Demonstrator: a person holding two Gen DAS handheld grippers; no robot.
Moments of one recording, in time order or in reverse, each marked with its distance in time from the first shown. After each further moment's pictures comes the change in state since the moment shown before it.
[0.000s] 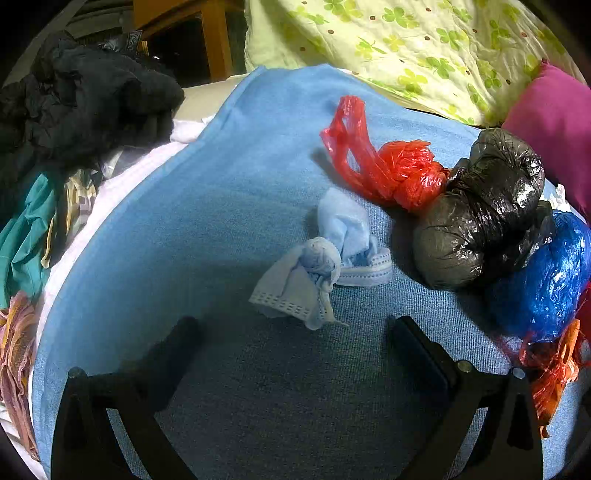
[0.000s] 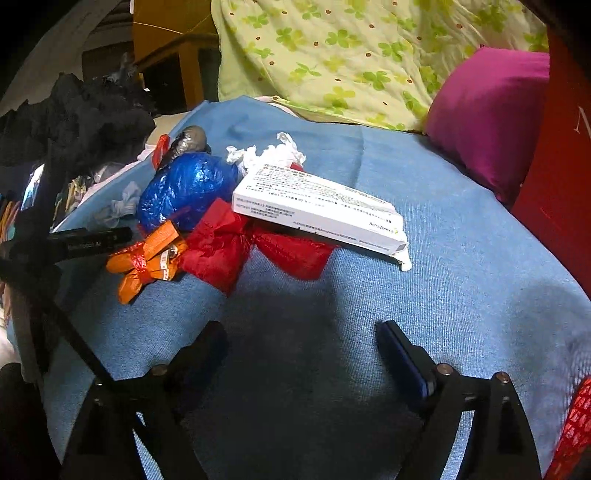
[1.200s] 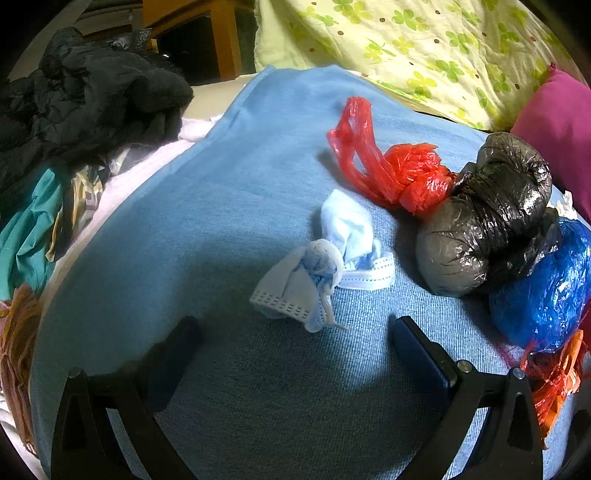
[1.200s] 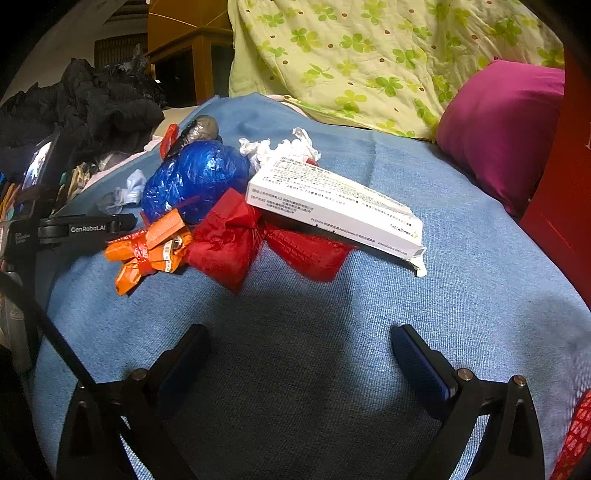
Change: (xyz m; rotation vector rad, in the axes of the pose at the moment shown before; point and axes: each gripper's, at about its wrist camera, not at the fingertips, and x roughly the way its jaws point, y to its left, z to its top) left arm 0.000 -0.002 -0.001 -0.027 -0.006 0.028; right arm 0.007 0.009 -0.003 -0.055 -0.005 0.002
